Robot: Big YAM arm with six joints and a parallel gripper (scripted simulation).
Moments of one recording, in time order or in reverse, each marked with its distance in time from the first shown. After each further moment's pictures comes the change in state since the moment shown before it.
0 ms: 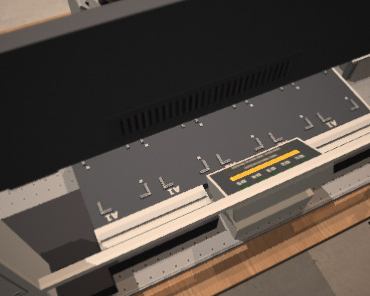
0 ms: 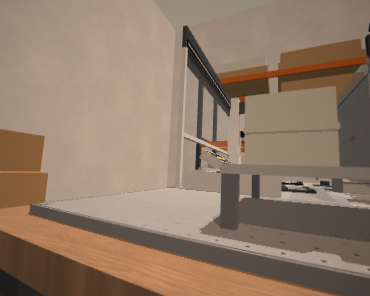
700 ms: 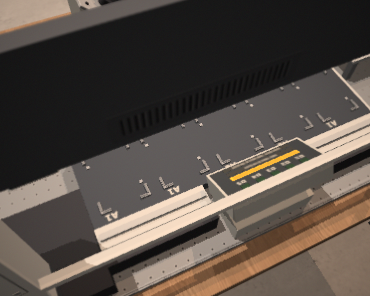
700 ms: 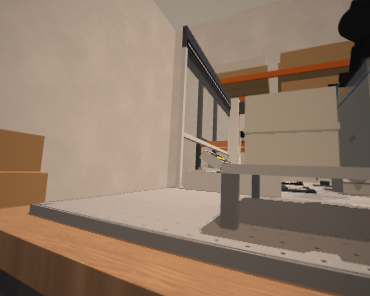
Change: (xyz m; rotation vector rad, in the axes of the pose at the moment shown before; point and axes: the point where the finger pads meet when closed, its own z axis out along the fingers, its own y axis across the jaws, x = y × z) arm 0.064 -0.066 0.024 -0.001 0.130 0.146
